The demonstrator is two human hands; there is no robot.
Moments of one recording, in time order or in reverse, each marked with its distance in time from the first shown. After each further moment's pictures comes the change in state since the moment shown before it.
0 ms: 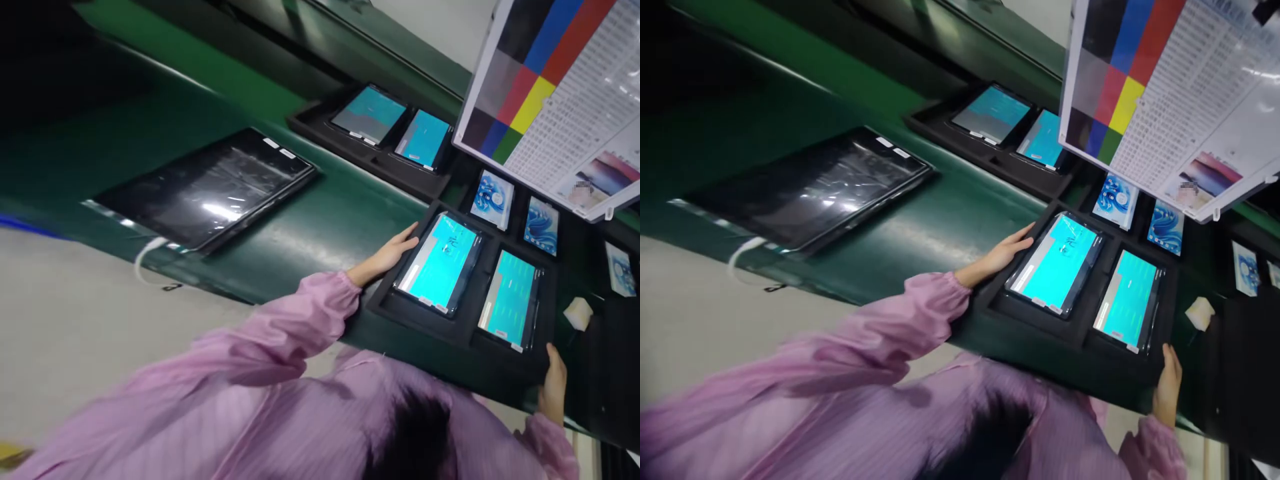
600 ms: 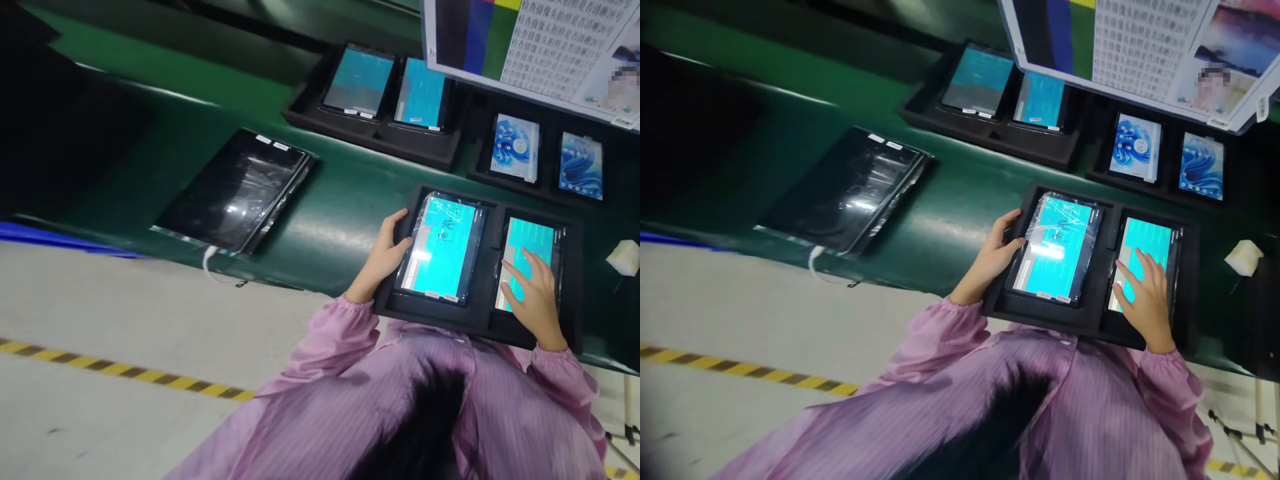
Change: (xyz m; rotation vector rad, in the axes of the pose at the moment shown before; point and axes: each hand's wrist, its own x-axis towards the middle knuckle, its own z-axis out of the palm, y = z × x) left_hand -0.073 -0.024 -0.031 0.595 0.109 0.276; right_hand -0.055 -0.065 0.086 -0.745 -0.399 -1.020
